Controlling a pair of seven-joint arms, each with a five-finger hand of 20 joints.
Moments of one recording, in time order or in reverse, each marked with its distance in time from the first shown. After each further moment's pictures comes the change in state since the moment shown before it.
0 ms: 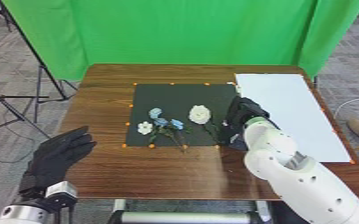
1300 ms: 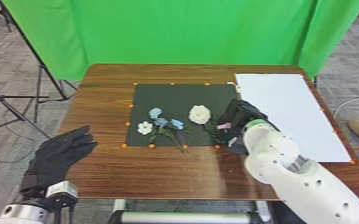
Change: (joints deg) left arm 0.2 1.7 0.3 0.1 -0.8 0.4 0.9; right arm -1.4 1.3 0.4 -3.5 2.9 -1.1 -0.1
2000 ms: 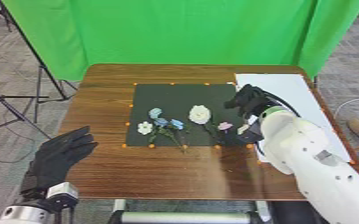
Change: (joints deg) left arm 0.3 0.7 0.7 0.1 -0.3 0.6 1.7; right arm -4.4 -0.3 13.9 -5.9 9.6 -3.4 -2.0
